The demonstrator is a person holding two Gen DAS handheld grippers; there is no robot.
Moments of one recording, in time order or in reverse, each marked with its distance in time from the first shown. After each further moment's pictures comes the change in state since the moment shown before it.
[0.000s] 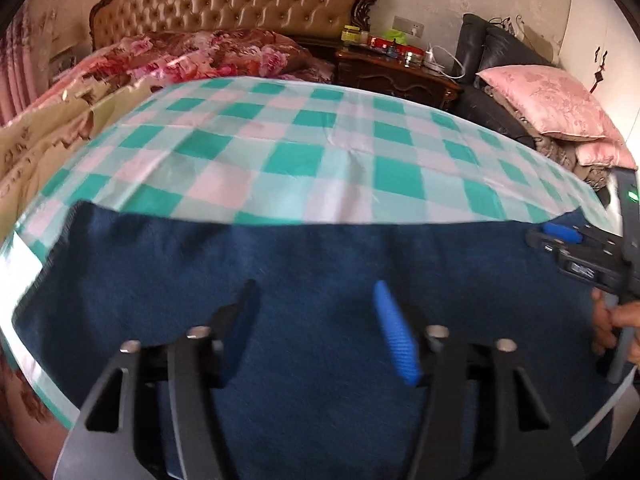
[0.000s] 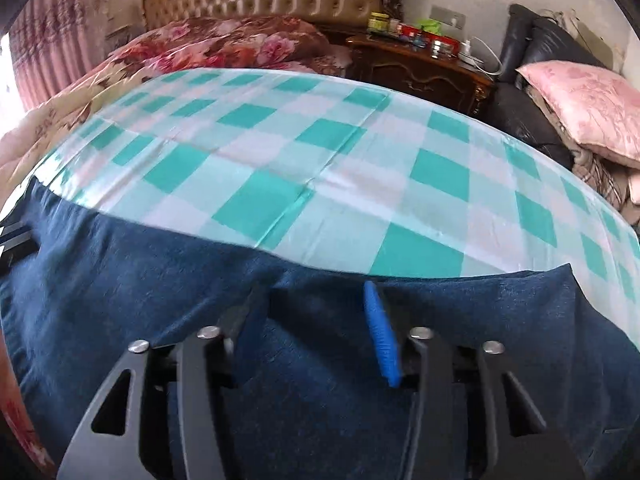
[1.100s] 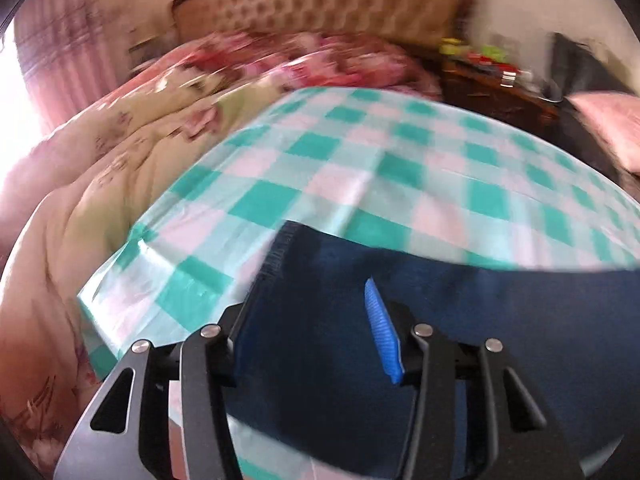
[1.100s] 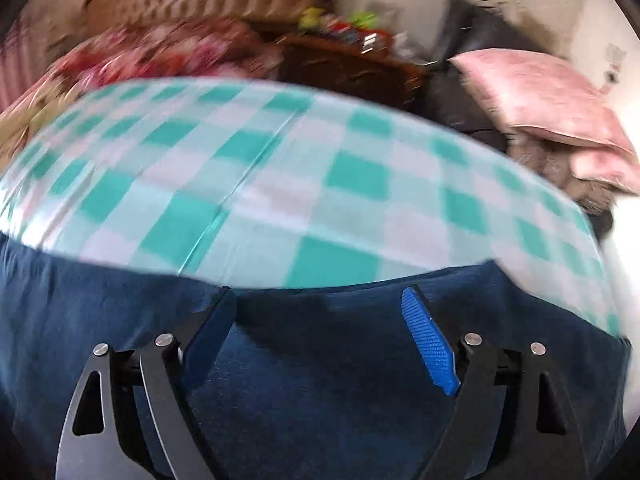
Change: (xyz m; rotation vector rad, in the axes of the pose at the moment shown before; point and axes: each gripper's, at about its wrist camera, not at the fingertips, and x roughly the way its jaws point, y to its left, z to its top) left arm -0.041 0.139 0.022 -0.050 -0.020 0.253; right arm -0.036 -0.013 0.003 0.129 -0.029 -0.133
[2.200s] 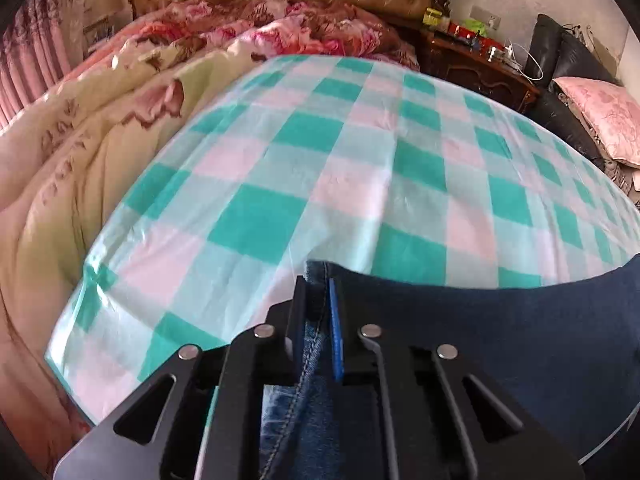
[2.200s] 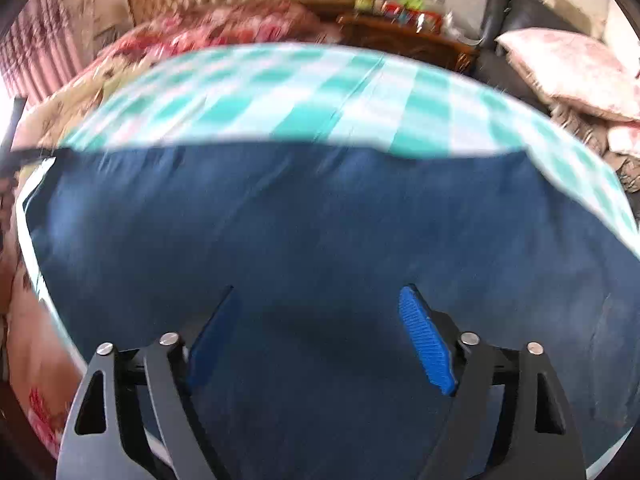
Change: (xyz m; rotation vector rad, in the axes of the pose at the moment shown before) left arm 0.075 0.042 0.047 0.019 0.127 -0.102; right arm -0.044 0.029 -0.061 -0.080 0.073 0.117
